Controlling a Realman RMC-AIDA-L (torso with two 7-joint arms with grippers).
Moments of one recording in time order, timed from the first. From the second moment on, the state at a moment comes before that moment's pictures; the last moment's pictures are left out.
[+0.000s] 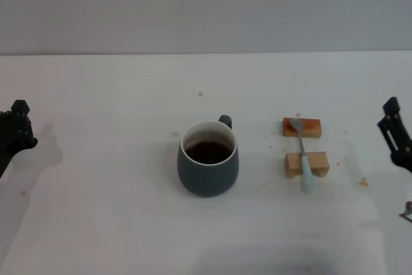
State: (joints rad) left arm -0.19 -2.00 -1.20 -0.41 2.80 0.97 -0.30; right arm -0.18 2.08 0.78 1.03 -2.35 -1.06 -0.25
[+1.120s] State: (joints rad) left arm -0.19 -1.98 -1.21 -0.43 2.82 0.97 -0.30; right arm -0.09 2.08 0.57 0.96 -2.17 -1.03 -0.27
